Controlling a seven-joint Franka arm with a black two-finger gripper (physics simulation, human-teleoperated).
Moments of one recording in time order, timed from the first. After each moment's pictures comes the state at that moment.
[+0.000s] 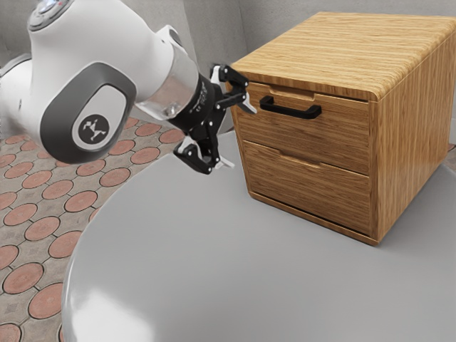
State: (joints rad) arm -0.11 -0.23 -0.05 -1.84 0.03 2.25 -1.73
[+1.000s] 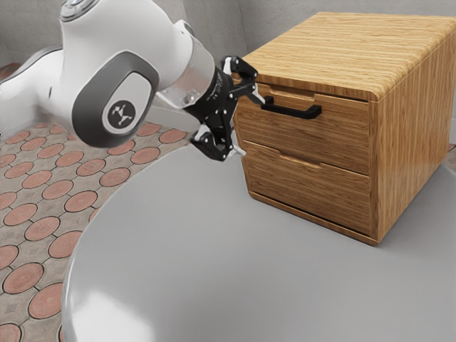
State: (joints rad) arm -0.09 -0.12 -0.05 -1.73 0.03 2.25 -1.75
